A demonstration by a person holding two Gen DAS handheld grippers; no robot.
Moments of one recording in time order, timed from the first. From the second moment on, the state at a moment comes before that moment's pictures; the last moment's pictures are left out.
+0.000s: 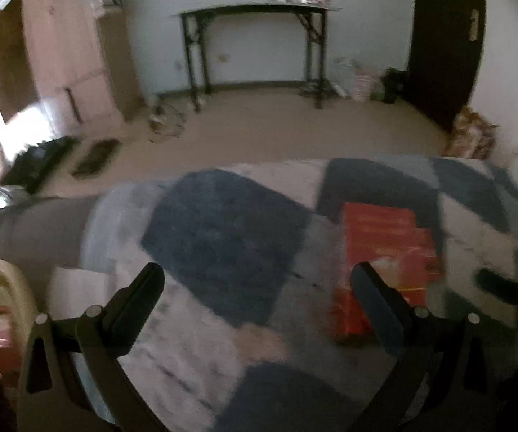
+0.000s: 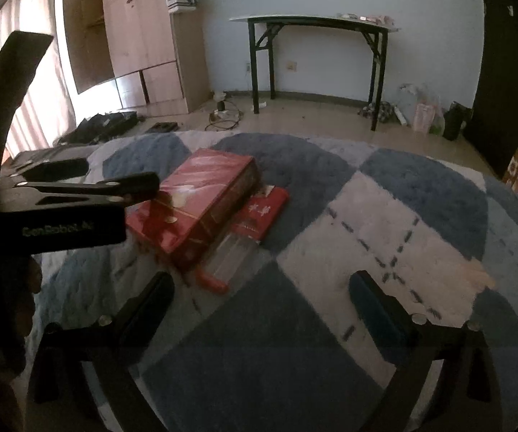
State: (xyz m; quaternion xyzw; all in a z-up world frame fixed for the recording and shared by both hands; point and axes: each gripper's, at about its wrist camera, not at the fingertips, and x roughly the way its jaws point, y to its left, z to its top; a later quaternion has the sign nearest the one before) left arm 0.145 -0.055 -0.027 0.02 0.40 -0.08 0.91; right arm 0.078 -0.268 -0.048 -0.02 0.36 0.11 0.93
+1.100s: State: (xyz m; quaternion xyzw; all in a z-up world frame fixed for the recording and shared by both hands) left arm 0.156 -0.063 -0.046 0.04 0.37 -0.16 0.91; right arm 0.101 -0.258 -0.053 -0.04 0.36 0.09 0.93
